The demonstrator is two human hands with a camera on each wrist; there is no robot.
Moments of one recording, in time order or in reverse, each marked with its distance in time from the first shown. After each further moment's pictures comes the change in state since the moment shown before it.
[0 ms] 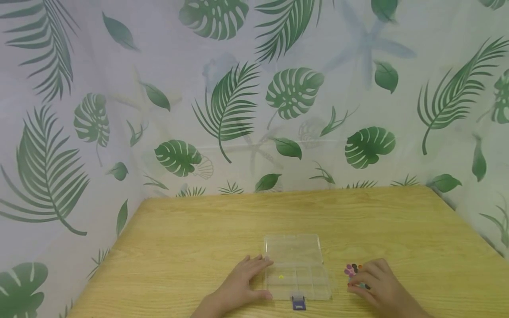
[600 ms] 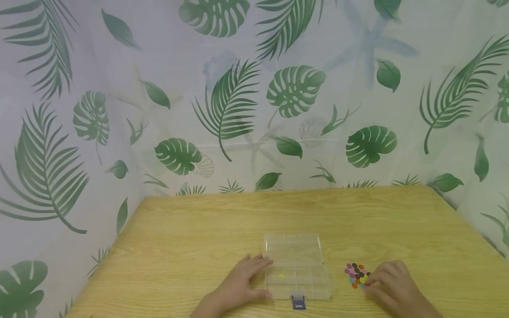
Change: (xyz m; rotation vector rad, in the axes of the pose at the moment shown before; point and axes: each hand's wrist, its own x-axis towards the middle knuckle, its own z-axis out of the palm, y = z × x) left_hand 0.001 0.000 0.000 0.021 0.015 0.018; right_hand -0.041 0.009 -0.019 0.047 -0.065 0.208
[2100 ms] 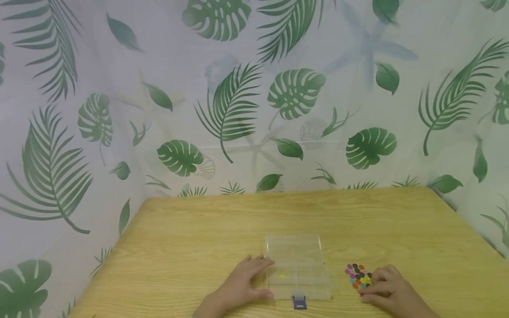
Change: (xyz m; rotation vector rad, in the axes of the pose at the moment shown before) left_hand 0.000 -0.002 0.002 0.023 0.004 -0.003; right_hand -0.021 -0.011 -0.009 0.152 -0.269 0.456
